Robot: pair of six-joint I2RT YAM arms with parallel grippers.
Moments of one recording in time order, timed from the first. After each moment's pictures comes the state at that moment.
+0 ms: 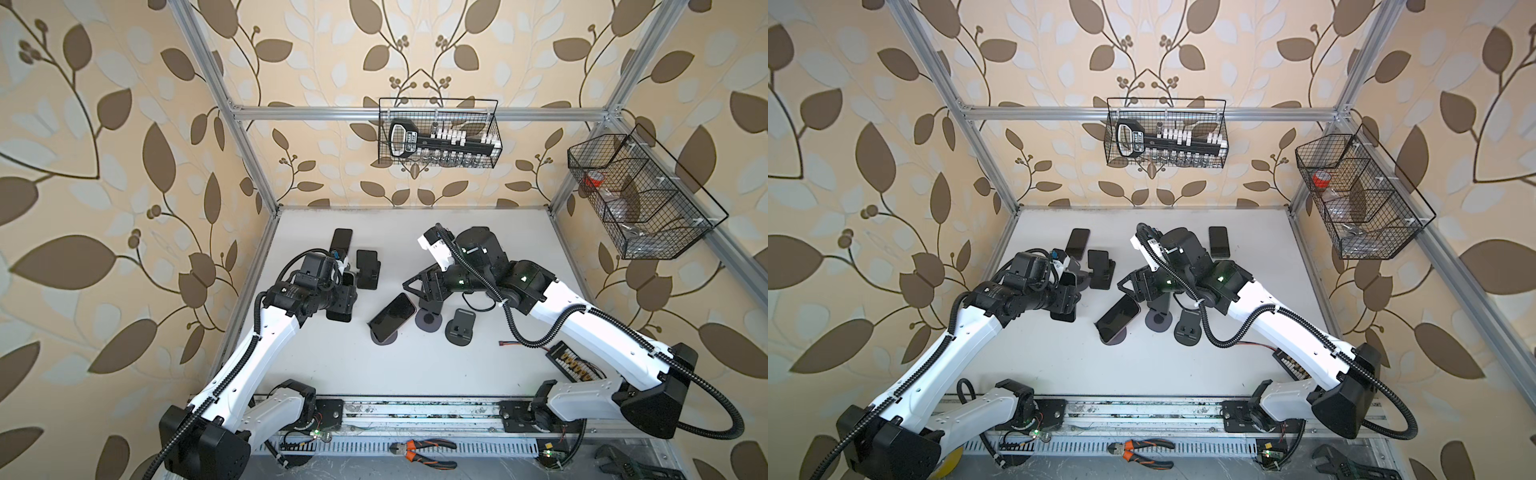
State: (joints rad) left arm -0.29 1.05 0.93 -0.86 0.06 -0.08; right arm 0.78 1.33 1.33 -0.59 -0.30 0.38
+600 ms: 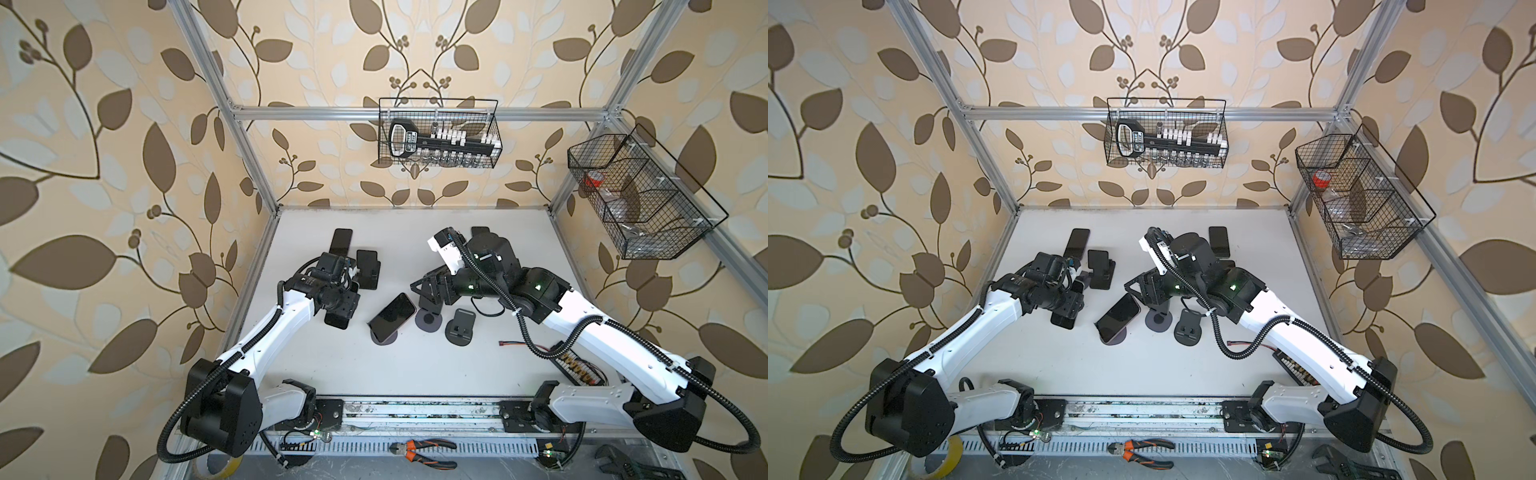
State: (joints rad) left arm -0.29 1.23 0.89 -0.80 0.01 0.06; right arm 0.78 1.25 1.28 -0.59 -0.26 0.38
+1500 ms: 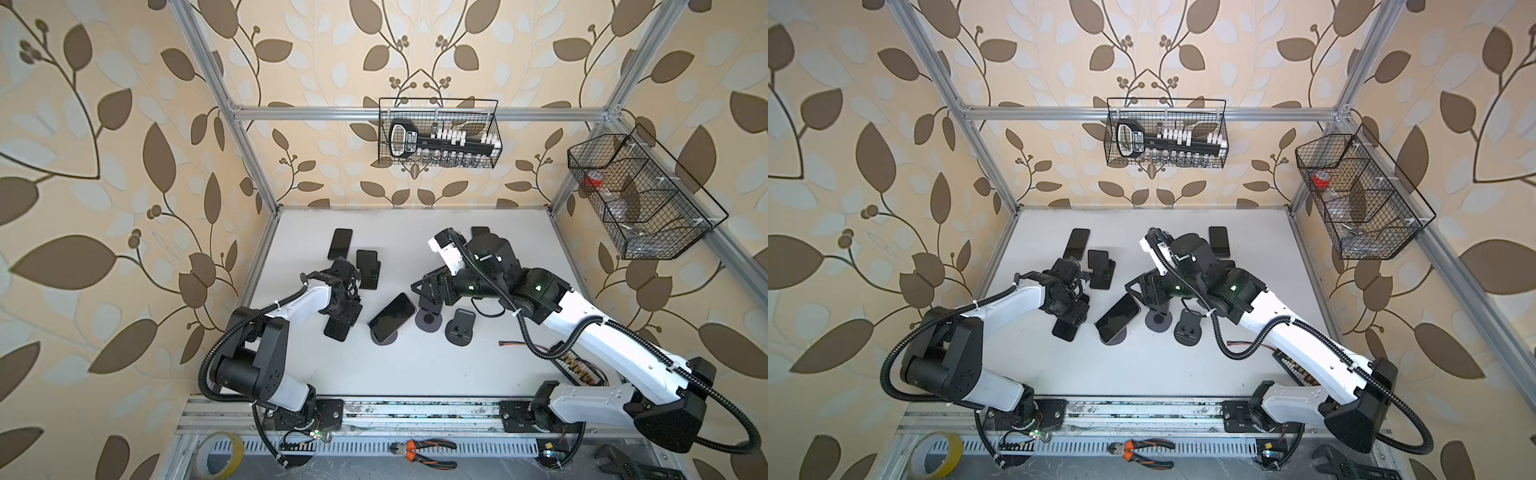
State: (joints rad) left arm -0.26 1.50 0.85 -0.71 -0.01 0.08; right arm 0.78 1.24 1.28 -0.59 -0.26 0.38
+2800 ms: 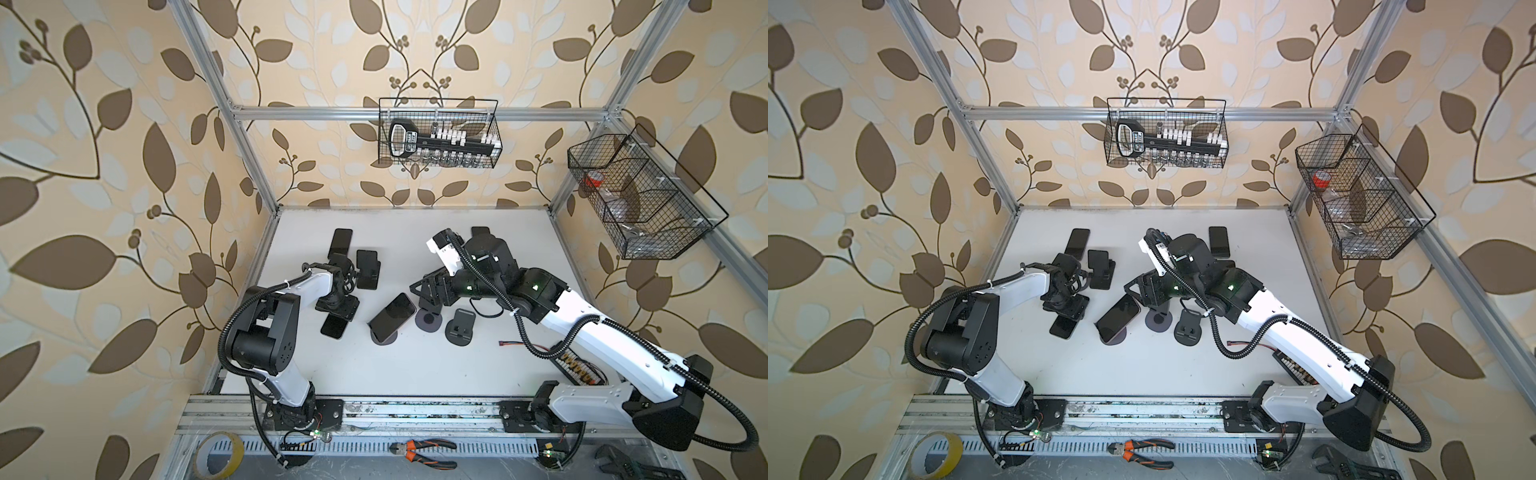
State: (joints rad) left arm -0.20 1.66 0.94 -0.74 -0.01 0.07; right arm 0.79 1.26 1.28 -0.60 -0.26 0.39
